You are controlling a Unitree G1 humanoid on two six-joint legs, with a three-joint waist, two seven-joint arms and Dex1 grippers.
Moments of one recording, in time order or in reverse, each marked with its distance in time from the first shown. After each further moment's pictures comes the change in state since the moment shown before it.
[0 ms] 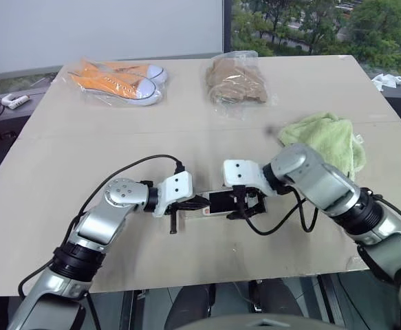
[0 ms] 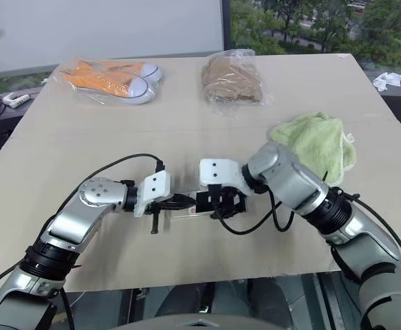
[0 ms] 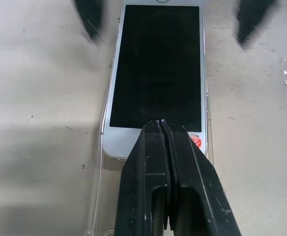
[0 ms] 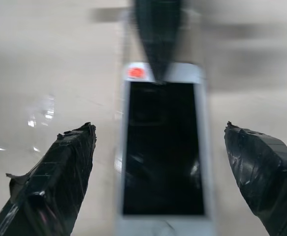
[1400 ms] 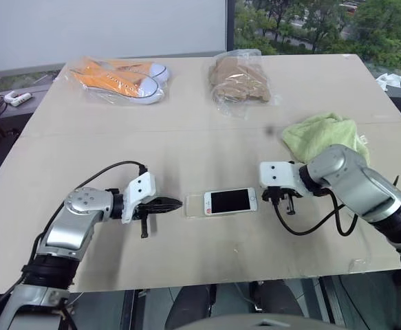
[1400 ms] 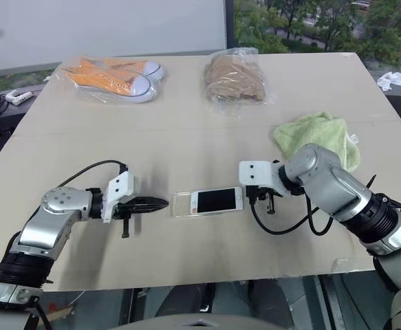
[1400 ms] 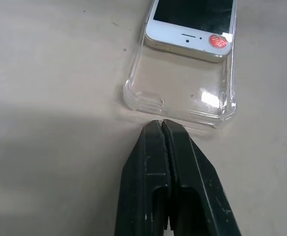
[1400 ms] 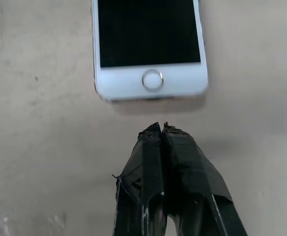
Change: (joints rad) left arm 0.096 0.054 0.179 0.187 -0.078 -0.118 -0.107; right arm 0.096 -0.212 0.021 -0.074 -0.039 -0.019 0.010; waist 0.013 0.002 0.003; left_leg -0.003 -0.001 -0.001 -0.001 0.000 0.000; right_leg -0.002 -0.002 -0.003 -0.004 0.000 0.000
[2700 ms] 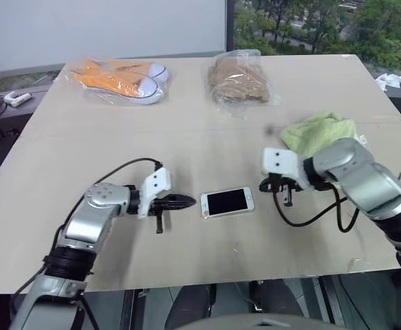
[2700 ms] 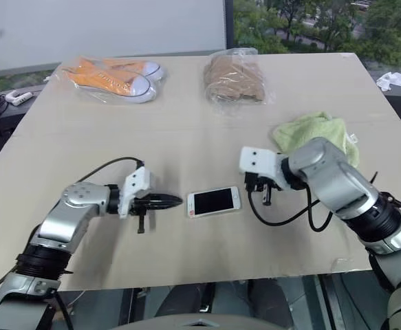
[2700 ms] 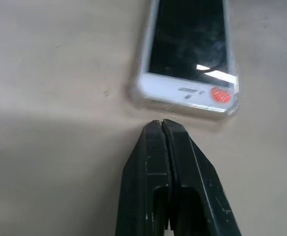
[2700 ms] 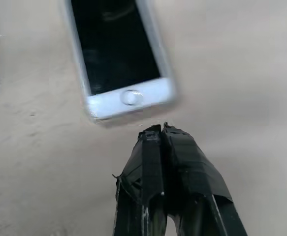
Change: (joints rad) left arm -0.061 -0.050 -0.019 -0.024 -0.004 0.108 0.015; right arm 0.024 0.002 -0.166 -0.068 0.097 0.142 -0.053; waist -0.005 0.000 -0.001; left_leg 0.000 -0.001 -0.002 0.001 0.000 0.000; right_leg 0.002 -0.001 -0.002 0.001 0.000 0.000
